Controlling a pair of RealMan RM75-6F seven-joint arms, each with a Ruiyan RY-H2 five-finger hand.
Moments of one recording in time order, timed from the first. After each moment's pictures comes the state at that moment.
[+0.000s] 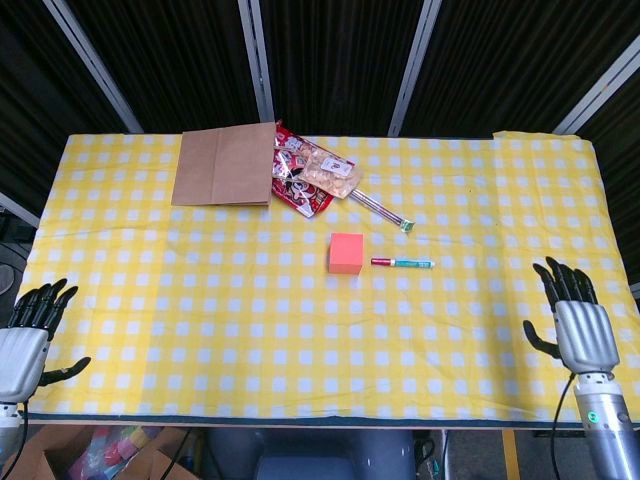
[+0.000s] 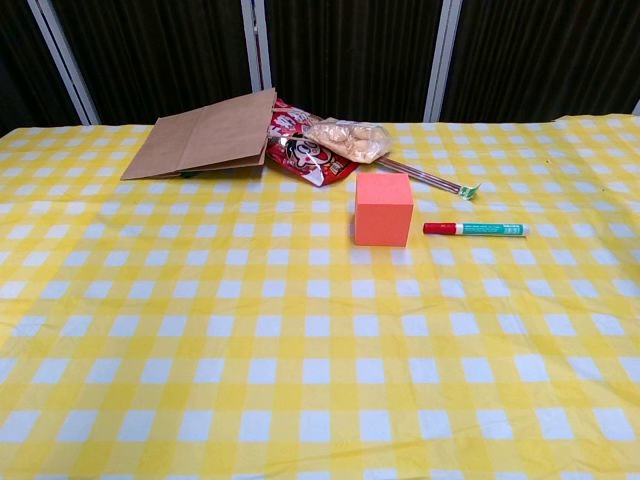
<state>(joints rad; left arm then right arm) -0.08 -1.14 0.00 -1.63 1.57 1.50 0.05 0.19 -1.08 0.18 -1.79 -1.29 1.29 -0.15</state>
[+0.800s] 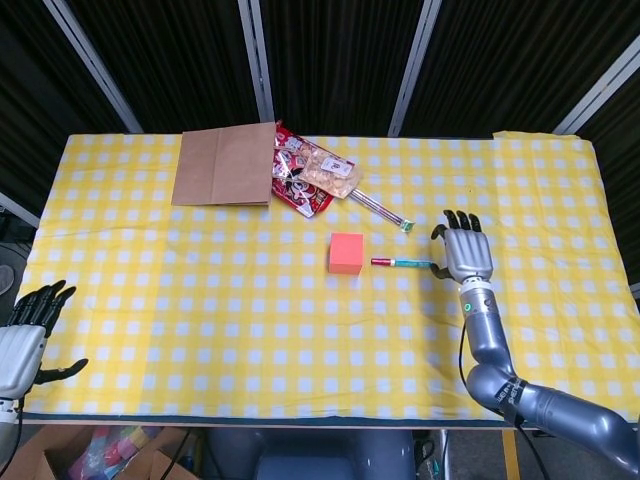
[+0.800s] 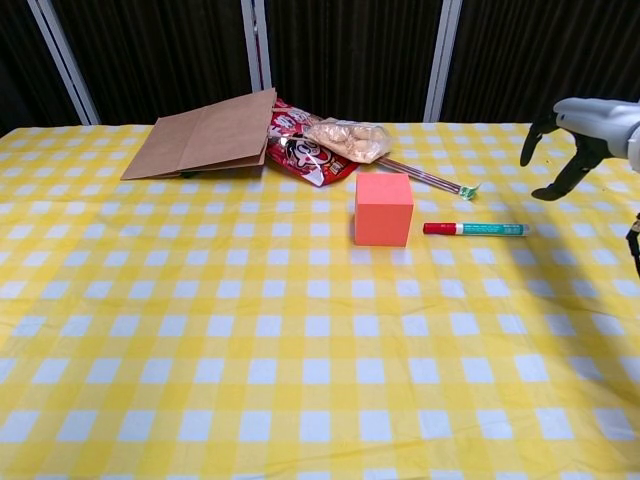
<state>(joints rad) -0.10 -1.09 0.00 -1.67 1.51 1.41 -0.01 0.72 -1.50 0.36 -1.43 -0.63 0.99 -0.61</state>
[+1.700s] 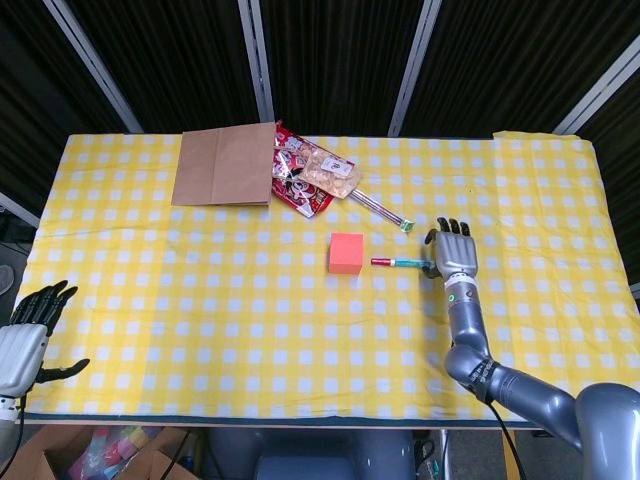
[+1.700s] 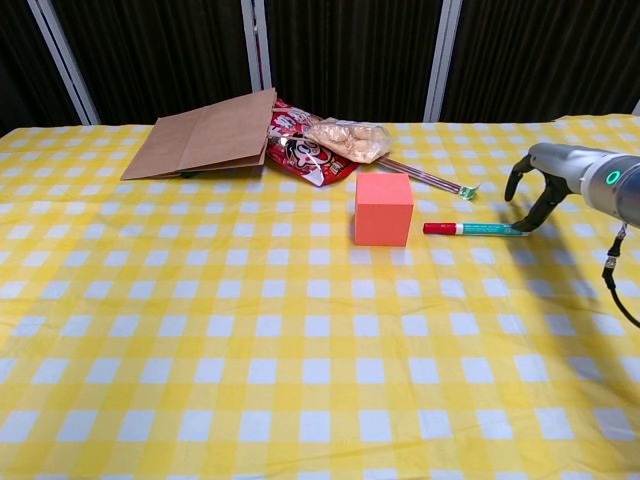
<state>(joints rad) -0.11 -1.08 0.00 -1.68 1.49 1.39 -0.01 0.81 -1.67 0.32 -1.11 -0.52 0.88 -0.57</state>
